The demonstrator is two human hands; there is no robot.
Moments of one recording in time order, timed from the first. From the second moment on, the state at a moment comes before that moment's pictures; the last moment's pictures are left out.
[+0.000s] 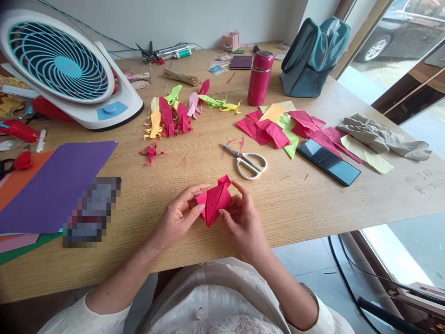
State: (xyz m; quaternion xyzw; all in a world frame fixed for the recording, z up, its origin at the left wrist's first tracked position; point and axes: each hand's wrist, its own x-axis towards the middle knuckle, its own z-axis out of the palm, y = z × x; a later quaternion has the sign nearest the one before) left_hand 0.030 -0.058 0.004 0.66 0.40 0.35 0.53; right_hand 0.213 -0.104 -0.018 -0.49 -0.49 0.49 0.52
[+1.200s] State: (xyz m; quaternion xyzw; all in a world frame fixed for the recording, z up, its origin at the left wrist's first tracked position) left_hand 0.018 -0.069 0.010 0.67 0.43 0.26 0.55; right_hand 0.213 -0.089 -0.008 -0.49 -0.80 0.01 0.33
